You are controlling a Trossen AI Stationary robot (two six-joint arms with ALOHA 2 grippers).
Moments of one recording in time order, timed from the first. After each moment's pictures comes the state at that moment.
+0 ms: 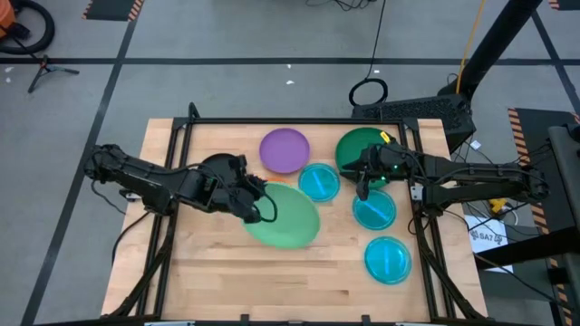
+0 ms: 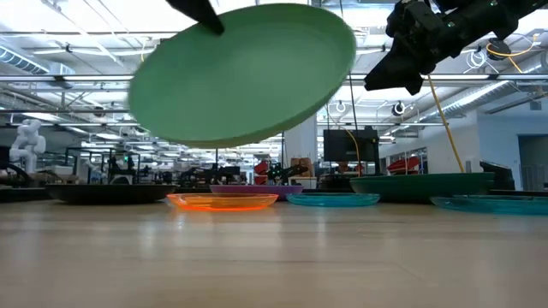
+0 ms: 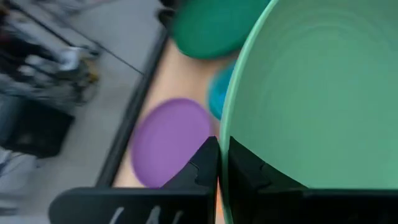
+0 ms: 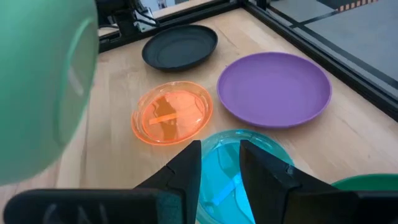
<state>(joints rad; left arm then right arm) -0.28 1.41 1.30 -0.76 -0.69 -0.11 -0.19 0.86 0.57 -0.18 0.02 0.22</state>
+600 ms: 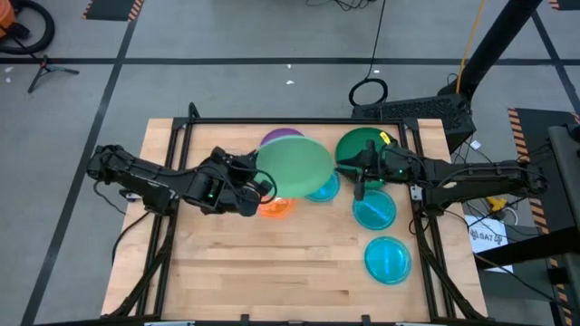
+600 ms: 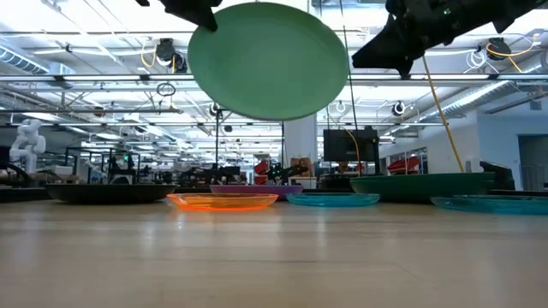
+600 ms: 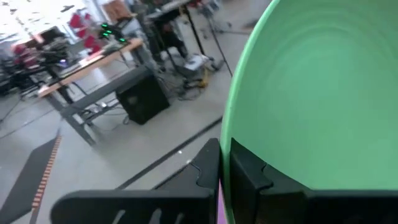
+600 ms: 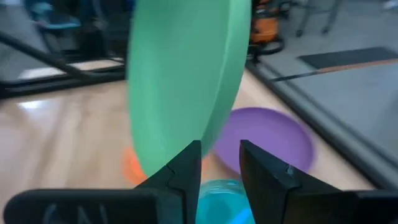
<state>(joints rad) -0.26 1.44 1.25 -0.68 -1.24 -0.54 -0.10 0.88 0.57 0.00 0.19 0.09</state>
